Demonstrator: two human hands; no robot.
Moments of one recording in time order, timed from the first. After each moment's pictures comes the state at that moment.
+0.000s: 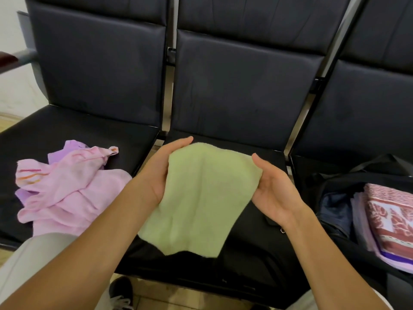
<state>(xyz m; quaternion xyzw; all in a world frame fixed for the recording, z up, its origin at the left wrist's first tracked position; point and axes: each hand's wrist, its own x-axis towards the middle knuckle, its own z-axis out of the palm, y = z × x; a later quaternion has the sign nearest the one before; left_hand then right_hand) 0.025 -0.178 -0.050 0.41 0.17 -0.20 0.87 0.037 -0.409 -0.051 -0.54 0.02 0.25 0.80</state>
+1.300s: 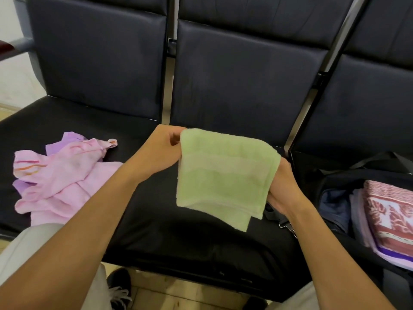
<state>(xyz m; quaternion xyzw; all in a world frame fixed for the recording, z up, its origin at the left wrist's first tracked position) 0.036 -0.162 -0.047 0.83 -0.09 0.07 0.55 0.047 -0.415 -0.061 -0.68 -0.07 0.12 0.72</state>
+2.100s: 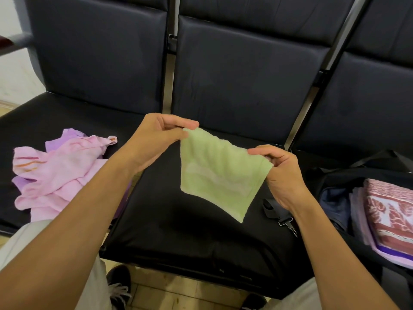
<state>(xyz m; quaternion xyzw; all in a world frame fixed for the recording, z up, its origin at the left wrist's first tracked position) 0.040 -0.153 -0.039 0.76 -0.04 0.06 0.65 0.057 -0.426 -0.070 -0.69 -0.15 0.03 0.70</state>
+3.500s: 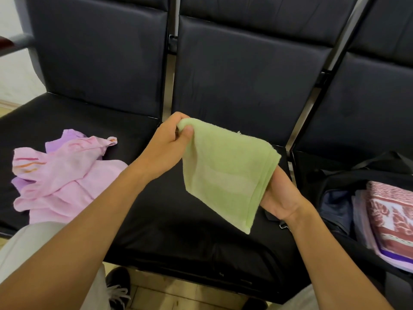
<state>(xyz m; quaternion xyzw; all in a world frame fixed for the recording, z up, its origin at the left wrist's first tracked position) 0.040 -0.174 -0.049 0.85 -0.03 0.12 0.50 0.038 -0.411 -0.057 -0.59 -0.05 0.26 0.77</state>
